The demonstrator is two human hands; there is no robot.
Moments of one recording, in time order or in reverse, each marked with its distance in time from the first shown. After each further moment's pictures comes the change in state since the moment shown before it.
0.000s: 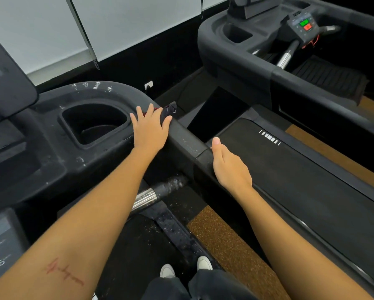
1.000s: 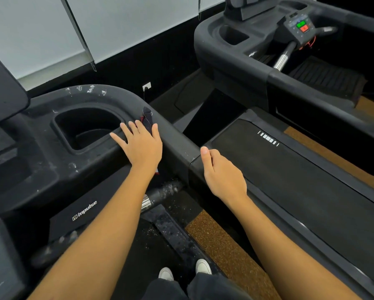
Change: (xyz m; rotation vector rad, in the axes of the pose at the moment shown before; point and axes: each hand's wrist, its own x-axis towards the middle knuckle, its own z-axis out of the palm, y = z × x) left_hand -0.028 0.011 0.008 0.127 0.029 -0.300; right_hand 0.005 0.008 0.013 -0.124 0.064 -0.127
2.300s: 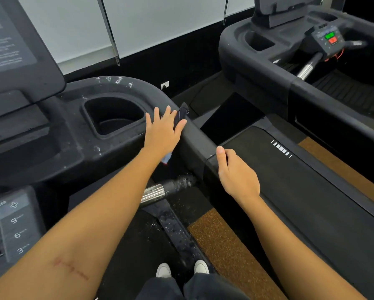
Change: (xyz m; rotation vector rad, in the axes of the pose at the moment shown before) left_hand 0.015 -0.015 -0.013 -0.110 -0.075 0.336; right_hand -0.001 -0.001 0.003 -0.072 0.017 -0.015
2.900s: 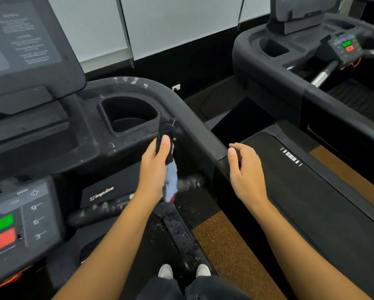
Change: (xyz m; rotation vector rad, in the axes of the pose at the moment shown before) left_hand -0.119 0.020 -0.056 -1.358 0.144 -0.388; right_hand -0.007 -0.008 -0.004 0.324 0.175 -0.203
